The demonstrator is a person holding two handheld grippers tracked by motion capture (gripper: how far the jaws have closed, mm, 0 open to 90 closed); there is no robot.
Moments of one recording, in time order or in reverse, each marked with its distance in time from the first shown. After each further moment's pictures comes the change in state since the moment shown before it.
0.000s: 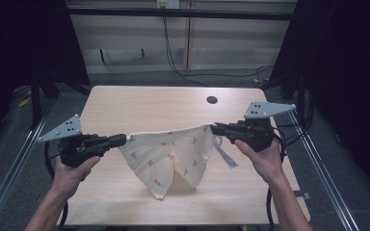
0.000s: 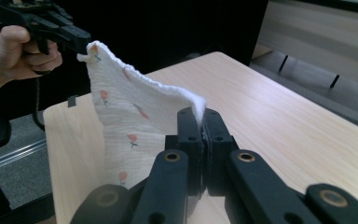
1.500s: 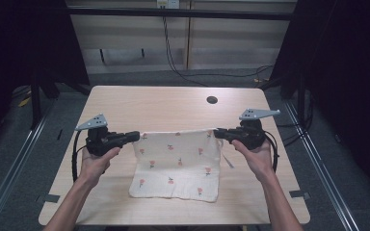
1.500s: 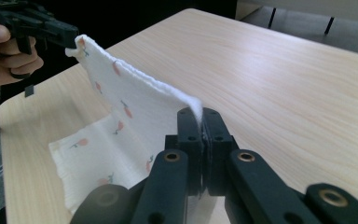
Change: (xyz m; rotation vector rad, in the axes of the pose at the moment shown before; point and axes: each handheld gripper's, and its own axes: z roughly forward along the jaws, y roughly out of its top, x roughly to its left) left arm 0.057 -0.051 0.067 0.092 0.050 -0.170; right arm -0.057 -0.064 0.040 0.089 -0.050 0.176
